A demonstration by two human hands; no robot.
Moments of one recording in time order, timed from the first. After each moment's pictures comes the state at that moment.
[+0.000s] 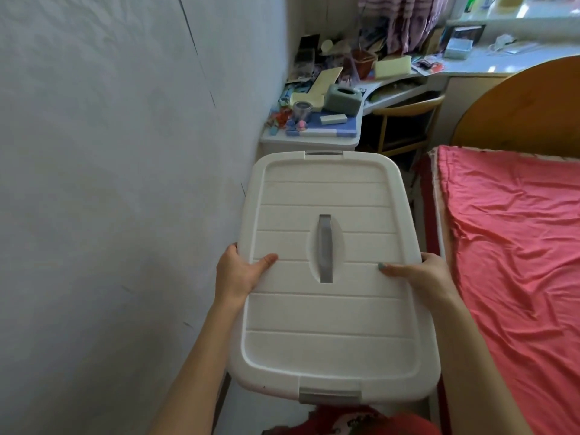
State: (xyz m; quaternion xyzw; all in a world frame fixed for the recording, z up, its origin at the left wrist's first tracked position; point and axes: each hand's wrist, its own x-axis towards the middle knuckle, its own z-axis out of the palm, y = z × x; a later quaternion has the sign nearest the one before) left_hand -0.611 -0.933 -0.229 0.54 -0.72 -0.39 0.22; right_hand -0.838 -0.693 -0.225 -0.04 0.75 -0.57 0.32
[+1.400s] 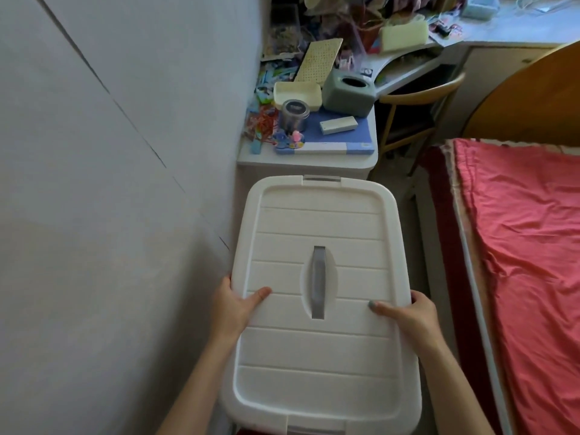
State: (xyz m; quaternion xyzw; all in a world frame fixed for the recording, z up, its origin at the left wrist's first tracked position) left_hand -0.780 -1.209 -0.328 0.54 -0.70 -0.45 0.12; right_hand -0.972 -0.940 -0.326 0.08 0.81 -0.50 0.30
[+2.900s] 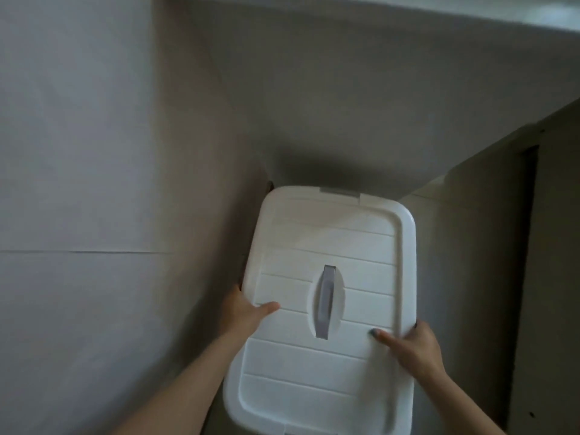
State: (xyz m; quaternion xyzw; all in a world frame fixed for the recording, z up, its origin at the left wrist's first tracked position) left_hand -0.884 -1.291 -0.736 0.67 -0.59 -0.43 -0.16; right_hand -1.079 -1.034 -0.745 0.04 0.88 -0.23 0.42
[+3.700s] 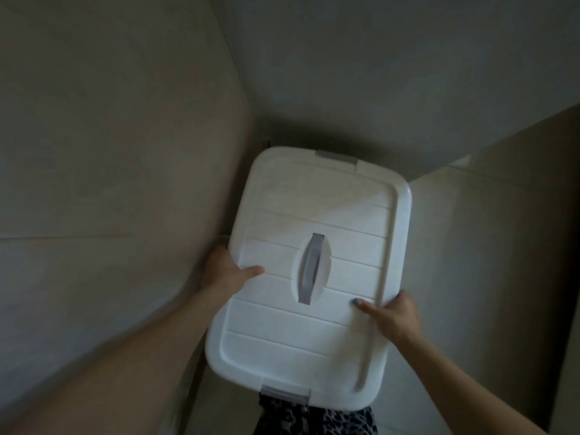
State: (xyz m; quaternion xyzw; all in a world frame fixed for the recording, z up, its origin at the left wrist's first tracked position) left_hand -0.883 -1.343 -0.900 0.65 -0.63 -0.39 -0.17; right_hand -1.072 -1.080 -0.915 0.06 0.88 -0.22 0.42
